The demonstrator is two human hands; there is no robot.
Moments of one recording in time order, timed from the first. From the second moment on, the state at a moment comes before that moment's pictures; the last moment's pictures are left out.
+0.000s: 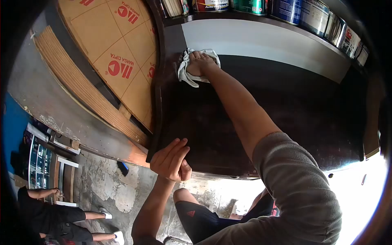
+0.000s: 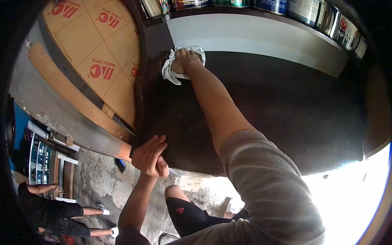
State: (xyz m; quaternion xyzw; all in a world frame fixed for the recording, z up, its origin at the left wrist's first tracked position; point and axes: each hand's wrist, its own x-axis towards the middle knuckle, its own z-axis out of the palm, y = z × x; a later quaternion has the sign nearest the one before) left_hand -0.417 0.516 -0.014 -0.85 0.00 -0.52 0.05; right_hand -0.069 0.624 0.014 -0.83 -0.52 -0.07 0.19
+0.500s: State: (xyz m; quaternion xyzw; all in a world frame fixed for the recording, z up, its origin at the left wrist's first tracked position) left_hand -0.419 0.518 -0.016 -0.87 0.00 -0.49 0.12; right_hand -0.069 0.613 0.022 -0.82 -0.51 -0.07 0.23
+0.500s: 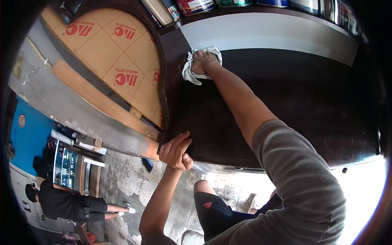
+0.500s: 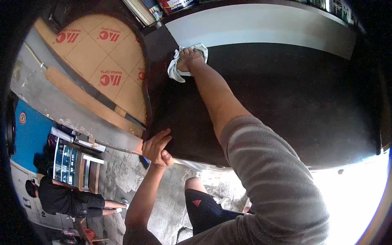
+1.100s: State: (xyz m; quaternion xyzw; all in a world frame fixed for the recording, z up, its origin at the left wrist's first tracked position) left_hand -0.443 0.516 0.026 -0.95 0.05 -0.31 0.02; right_hand -0.197 0.454 0.032 -0.80 -0.56 -0.05 0.21
